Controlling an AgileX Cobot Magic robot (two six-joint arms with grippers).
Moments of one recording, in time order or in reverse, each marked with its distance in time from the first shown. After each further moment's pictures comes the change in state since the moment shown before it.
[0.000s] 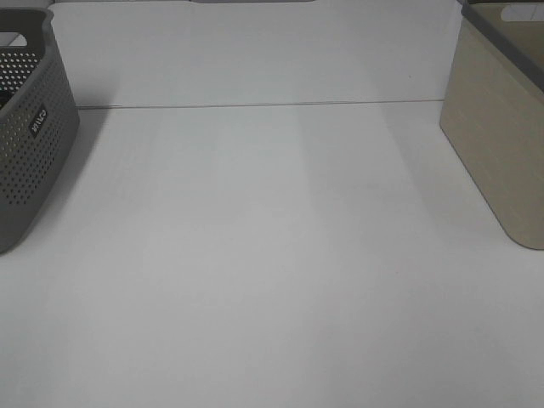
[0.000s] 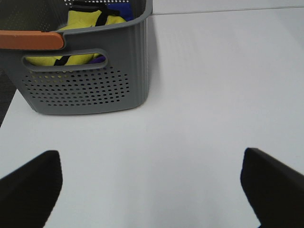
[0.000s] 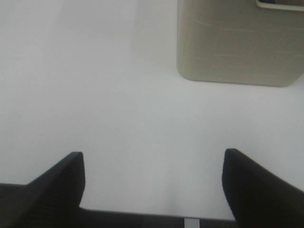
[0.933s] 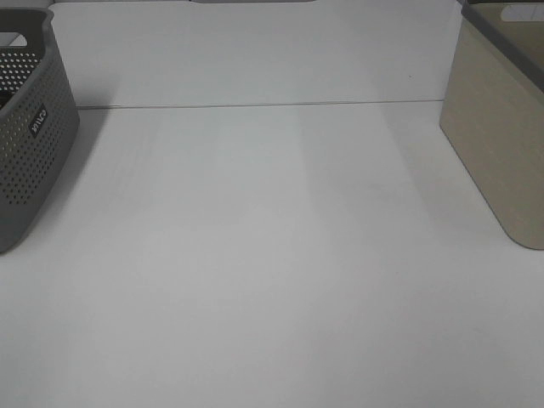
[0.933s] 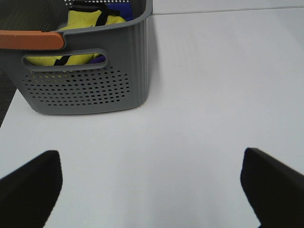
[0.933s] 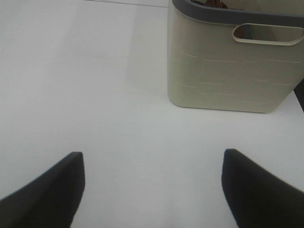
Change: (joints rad) left arm 0.000 0.000 0.000 0.000 0.000 0.000; right arm 0.000 -0.150 0.003 -0.017 0.001 0.000
